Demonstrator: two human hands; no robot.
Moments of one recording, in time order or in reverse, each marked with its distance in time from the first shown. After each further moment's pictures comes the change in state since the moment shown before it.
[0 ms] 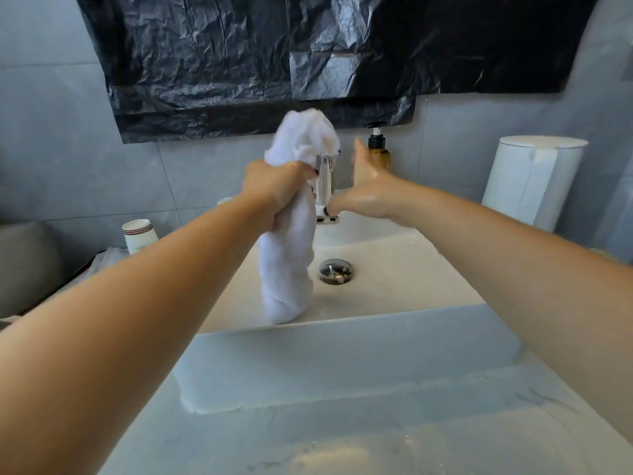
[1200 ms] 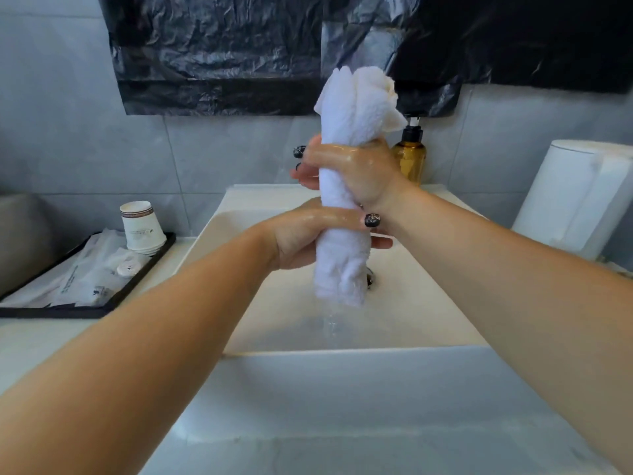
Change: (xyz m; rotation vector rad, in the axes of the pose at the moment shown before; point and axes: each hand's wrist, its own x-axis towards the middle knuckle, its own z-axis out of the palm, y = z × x) left_hand 0.012 -0.062 0.002 -0.288 -0.931 0.021; right_hand 0.034 -0.039 0.048 0.838 0.117 -0.158
